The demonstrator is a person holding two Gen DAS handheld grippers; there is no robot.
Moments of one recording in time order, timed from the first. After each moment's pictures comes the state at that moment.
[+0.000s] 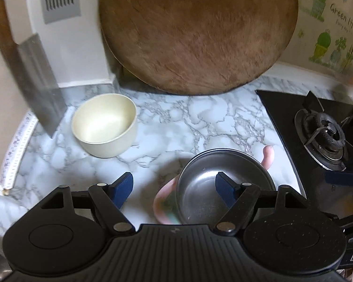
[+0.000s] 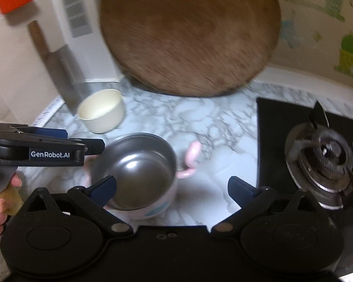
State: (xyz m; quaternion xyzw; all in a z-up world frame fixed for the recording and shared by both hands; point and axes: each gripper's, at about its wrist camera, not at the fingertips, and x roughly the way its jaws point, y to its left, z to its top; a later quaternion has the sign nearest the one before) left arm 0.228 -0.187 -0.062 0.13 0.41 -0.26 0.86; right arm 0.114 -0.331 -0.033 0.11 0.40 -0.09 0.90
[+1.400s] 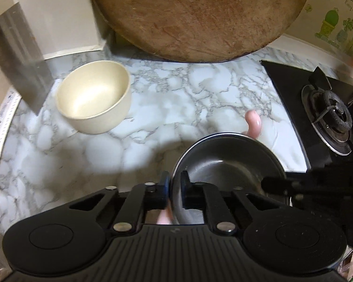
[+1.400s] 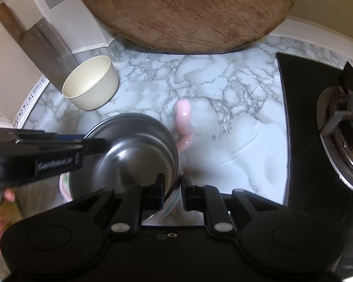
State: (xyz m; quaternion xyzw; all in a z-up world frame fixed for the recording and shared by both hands) left arm 0.248 -0.187 -0.086 0.14 0.48 -0.27 0.82; right arm 0.169 -0.329 -0.073 0.14 0.49 -0.05 0.86
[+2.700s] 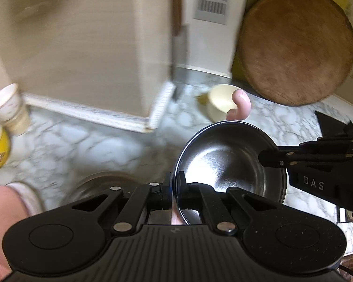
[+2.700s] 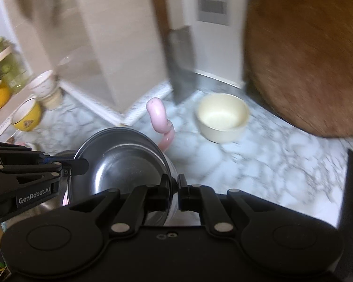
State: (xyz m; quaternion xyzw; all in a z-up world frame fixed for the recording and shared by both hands) left arm 0.175 0.029 0.008 0.05 0.42 -0.11 0.90; right arm 0.181 -0.146 0.014 0.01 0.43 0.11 0.90
